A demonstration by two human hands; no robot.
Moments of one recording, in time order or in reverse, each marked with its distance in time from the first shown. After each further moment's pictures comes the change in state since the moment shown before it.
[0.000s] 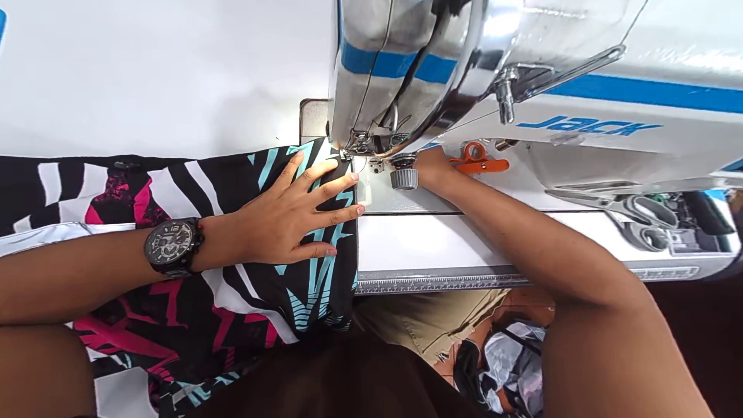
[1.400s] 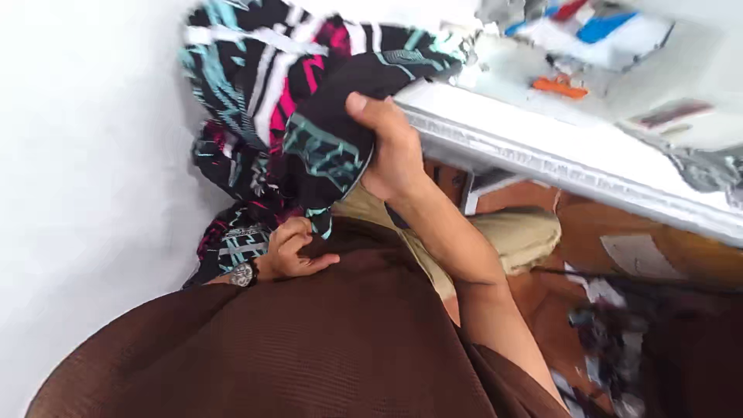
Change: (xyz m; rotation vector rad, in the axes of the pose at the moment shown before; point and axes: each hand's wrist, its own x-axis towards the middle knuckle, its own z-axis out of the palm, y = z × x) left_hand -0.262 0.321 0.168 0.115 1.181 -0.337; right_hand -0.264 -0.245 0.109 1.482 -0.503 -0.242
